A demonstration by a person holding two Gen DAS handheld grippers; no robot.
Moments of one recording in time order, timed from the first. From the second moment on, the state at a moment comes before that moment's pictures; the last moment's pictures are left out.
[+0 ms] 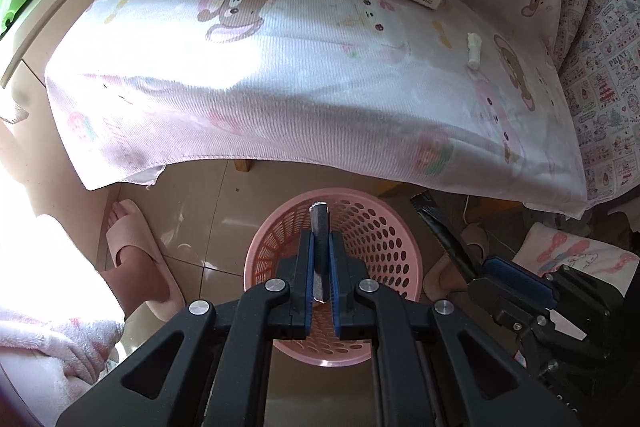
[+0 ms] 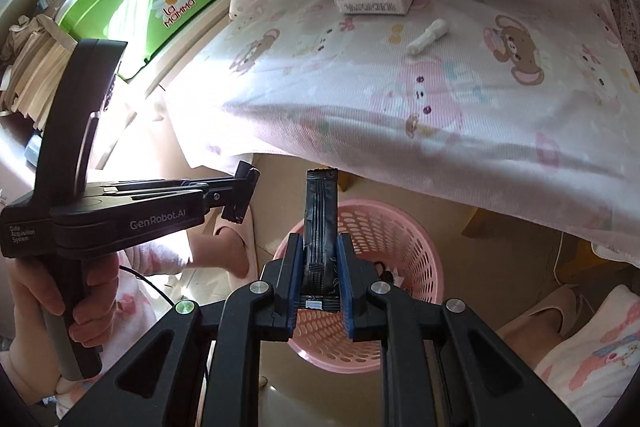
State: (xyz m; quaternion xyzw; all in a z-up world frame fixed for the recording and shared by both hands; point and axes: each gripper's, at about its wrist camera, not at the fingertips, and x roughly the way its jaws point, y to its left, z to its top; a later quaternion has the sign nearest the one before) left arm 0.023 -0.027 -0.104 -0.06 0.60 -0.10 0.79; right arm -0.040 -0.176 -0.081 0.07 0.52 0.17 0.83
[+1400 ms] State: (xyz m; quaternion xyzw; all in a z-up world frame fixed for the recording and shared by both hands) left arm 0.018 -0.038 -0.256 -0.08 0.76 -0.04 0.64; right arm -0.017 -0.192 -0.249 0.10 0.72 0.04 0.68
